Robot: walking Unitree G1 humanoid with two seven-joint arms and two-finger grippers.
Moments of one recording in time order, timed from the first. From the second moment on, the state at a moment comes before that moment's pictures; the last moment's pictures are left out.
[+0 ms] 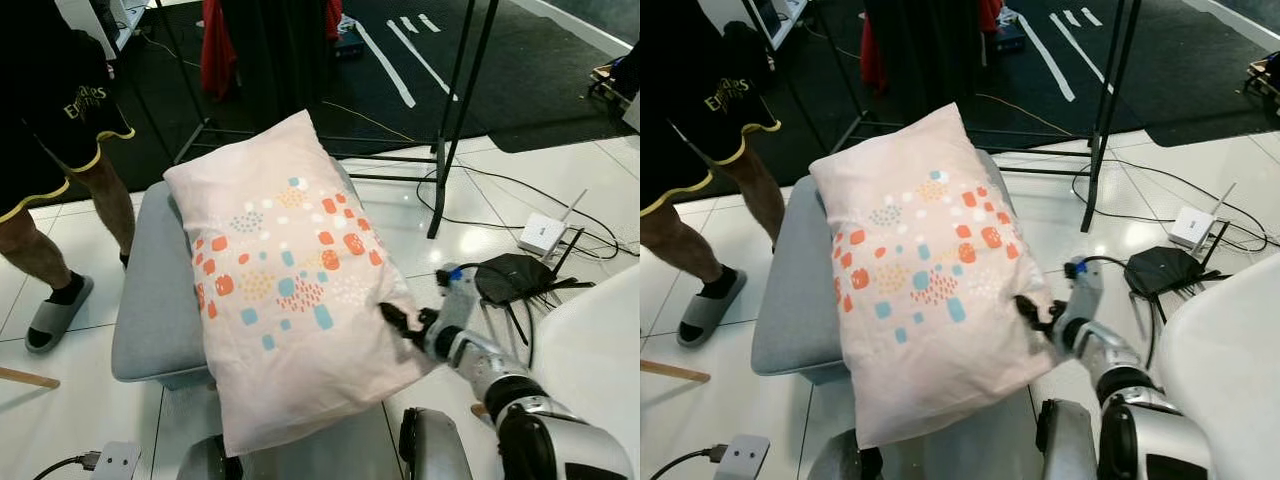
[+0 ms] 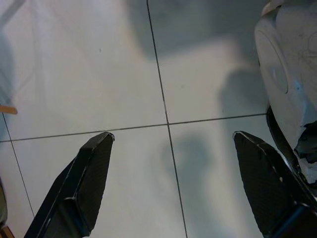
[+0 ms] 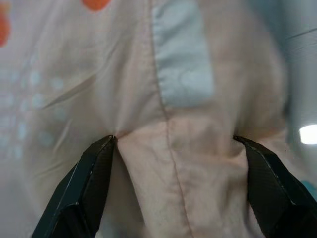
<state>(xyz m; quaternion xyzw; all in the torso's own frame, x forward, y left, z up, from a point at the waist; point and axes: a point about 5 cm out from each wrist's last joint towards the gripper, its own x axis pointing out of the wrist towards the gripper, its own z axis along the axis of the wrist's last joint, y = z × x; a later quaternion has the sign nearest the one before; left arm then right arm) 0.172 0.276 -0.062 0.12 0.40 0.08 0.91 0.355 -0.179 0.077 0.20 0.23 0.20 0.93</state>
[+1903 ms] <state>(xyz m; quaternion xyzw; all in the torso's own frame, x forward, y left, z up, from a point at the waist) 0.217 0.261 -0.044 0.10 0.35 0.10 0.92 0.395 -0.155 0.179 0.24 0.03 0.32 0.92</state>
